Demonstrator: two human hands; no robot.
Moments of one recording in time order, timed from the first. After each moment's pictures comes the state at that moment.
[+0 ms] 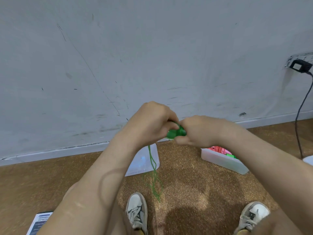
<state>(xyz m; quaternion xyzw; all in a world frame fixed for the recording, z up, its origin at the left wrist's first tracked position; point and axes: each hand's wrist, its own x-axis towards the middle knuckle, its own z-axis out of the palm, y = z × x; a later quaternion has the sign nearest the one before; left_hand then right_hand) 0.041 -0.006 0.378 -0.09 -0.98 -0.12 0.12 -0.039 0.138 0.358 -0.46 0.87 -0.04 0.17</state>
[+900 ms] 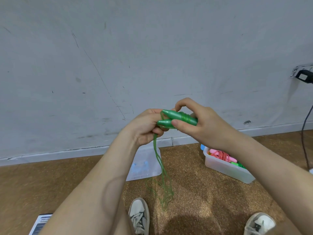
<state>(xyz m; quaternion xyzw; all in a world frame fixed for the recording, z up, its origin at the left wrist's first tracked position) 0.026 -0.037 0.363 0.12 -0.63 -0.77 -0.05 -0.033 0.137 0.366 -0.47 0.77 -0.43 0.04</state>
